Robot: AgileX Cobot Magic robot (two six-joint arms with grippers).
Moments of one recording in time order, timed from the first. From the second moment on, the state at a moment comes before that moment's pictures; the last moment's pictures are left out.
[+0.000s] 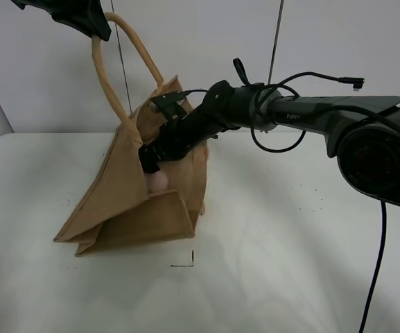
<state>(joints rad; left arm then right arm) -0.30 1.83 -2.14 -0.06 1.17 -0.08 0.57 2.34 -1.88 0.73 0.66 -0.73</state>
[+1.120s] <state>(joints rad) -0.30 1.83 -2.14 -0.06 1.17 -0.08 0.15 2.21 -1.89 0.13 1.10 -0.12</state>
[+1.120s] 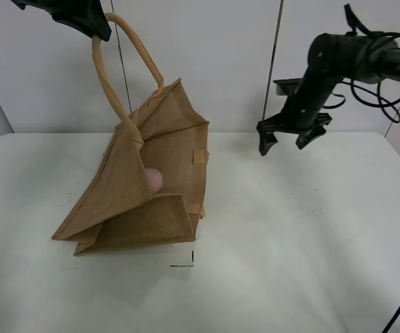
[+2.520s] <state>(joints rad) -0.30 1.83 -2.14 -0.06 1.17 -0.08 0.01 1.25 -0.93 0.11 1.22 -0.11</state>
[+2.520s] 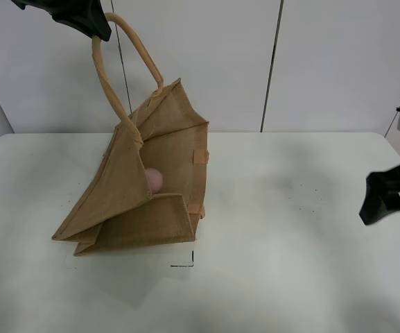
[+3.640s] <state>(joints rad) -0.30 1.83 -2.14 -0.06 1.17 -0.08 0.01 0.03 -0.50 0.07 1.03 -0.09</state>
